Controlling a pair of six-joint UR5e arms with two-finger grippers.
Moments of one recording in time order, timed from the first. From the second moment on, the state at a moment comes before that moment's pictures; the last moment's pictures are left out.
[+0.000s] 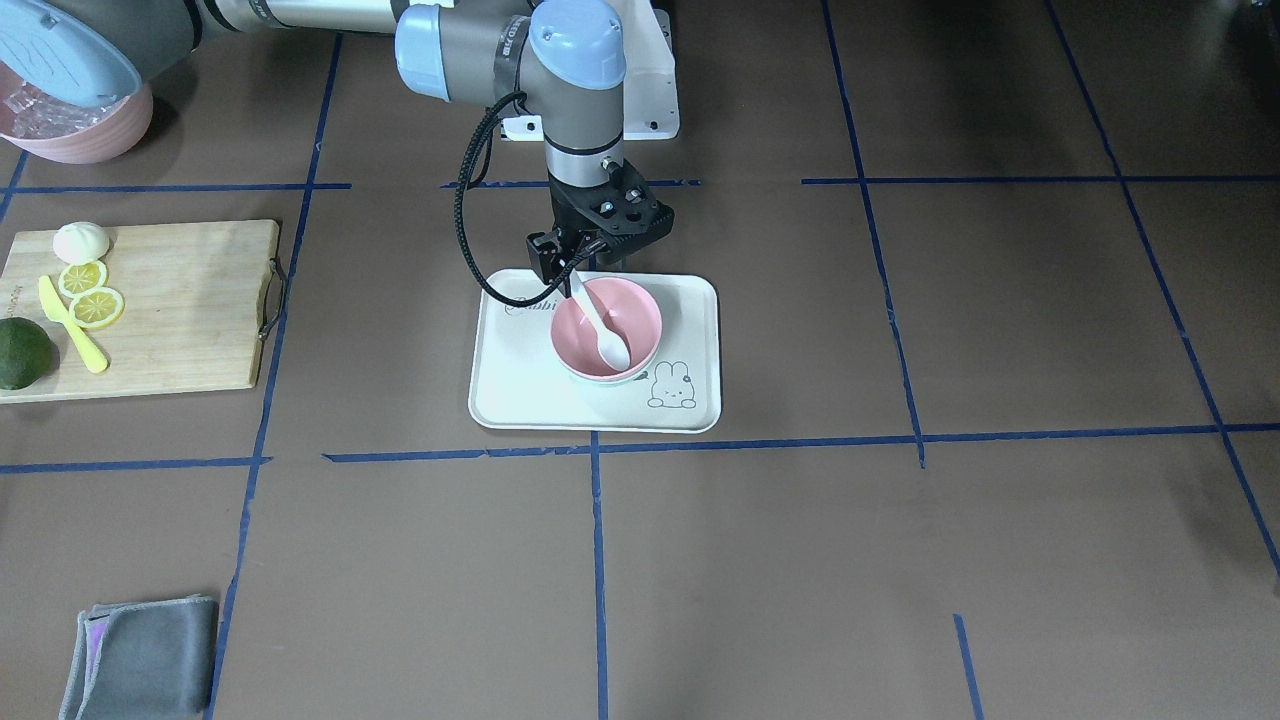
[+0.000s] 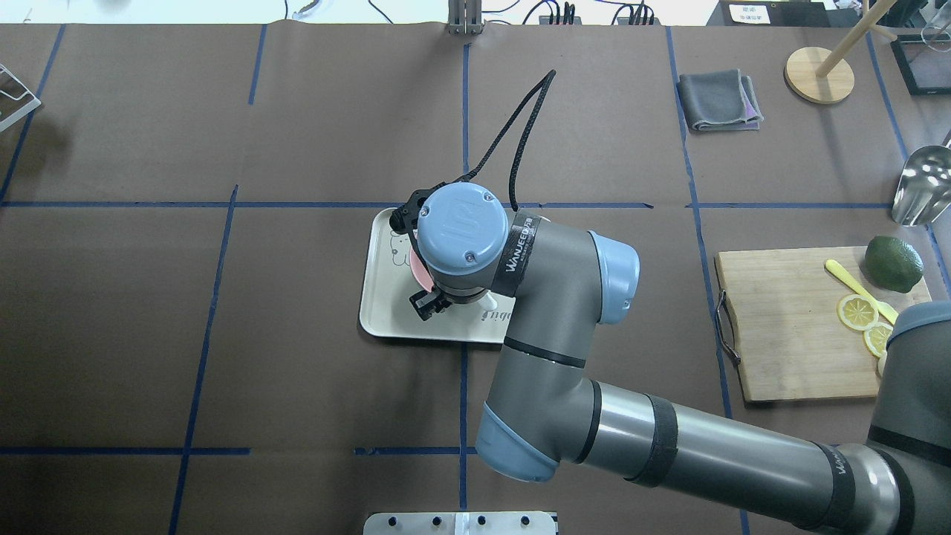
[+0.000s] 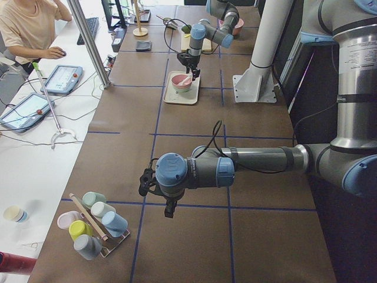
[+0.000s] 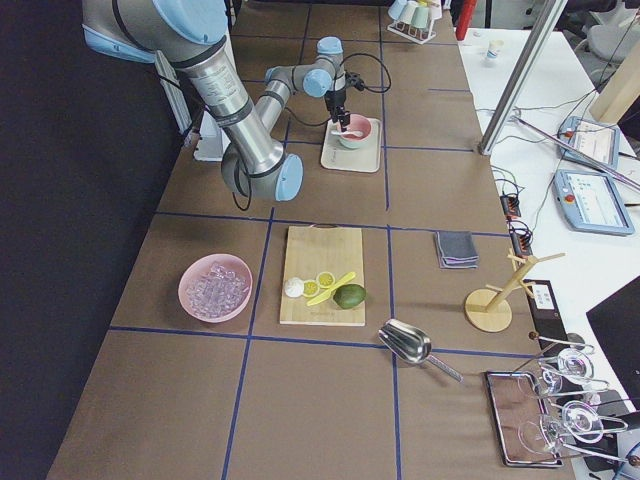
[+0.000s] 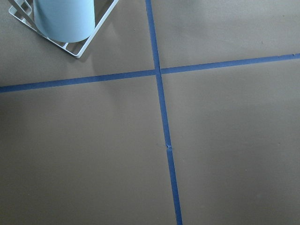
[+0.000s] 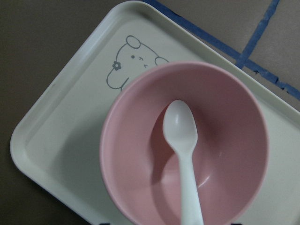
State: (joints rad) left arm -1.68 -1.47 -1.66 -1.55 -2.49 0.23; right arm 0.44 -0.74 1.61 -1.66 1.75 0.71
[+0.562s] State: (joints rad) left arm -1.68 -1.48 -1.67 -1.54 -2.41 0.16; right arm 0.81 -0.81 1.60 -1.76 2.09 0.64
